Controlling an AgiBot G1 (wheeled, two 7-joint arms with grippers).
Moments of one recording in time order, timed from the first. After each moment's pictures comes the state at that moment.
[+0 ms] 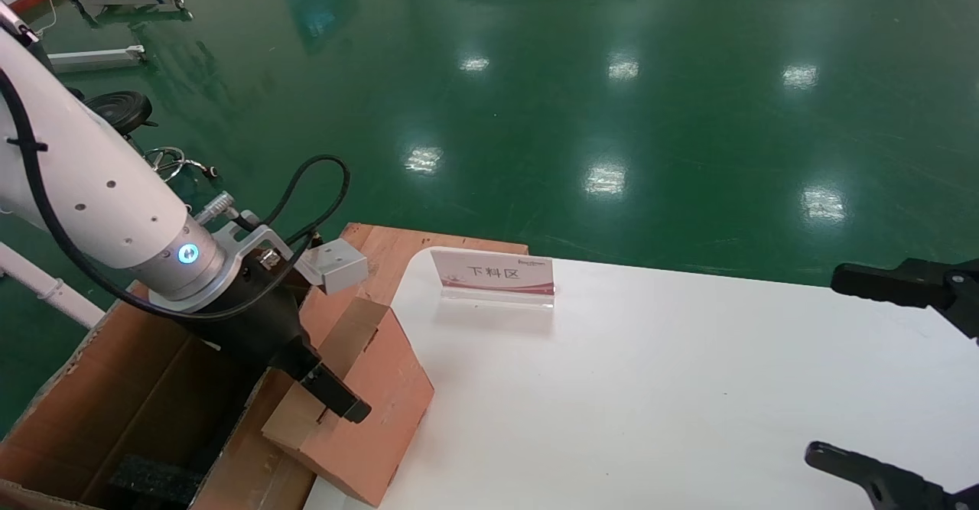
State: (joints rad) left arm -2.07 0.61 1.60 -1.36 1.47 1.49 -1.49; right arm 1.08 -0.61 -0.29 1.28 -0.73 -1.49 0.18
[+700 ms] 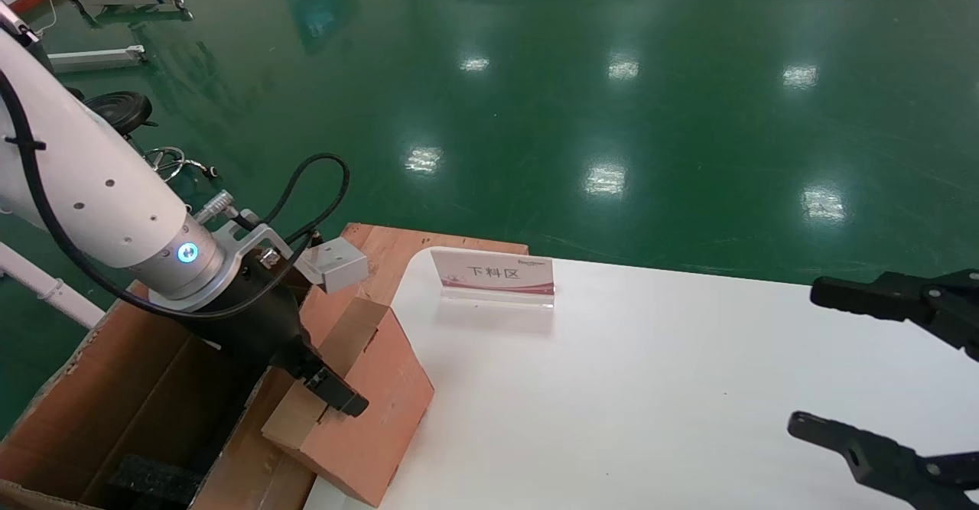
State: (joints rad) left arm -2.08 0.61 1.60 -1.36 1.46 1.49 -1.49; right arm 1.08 -0.61 -0.29 1.28 -0.73 -1.49 0.18
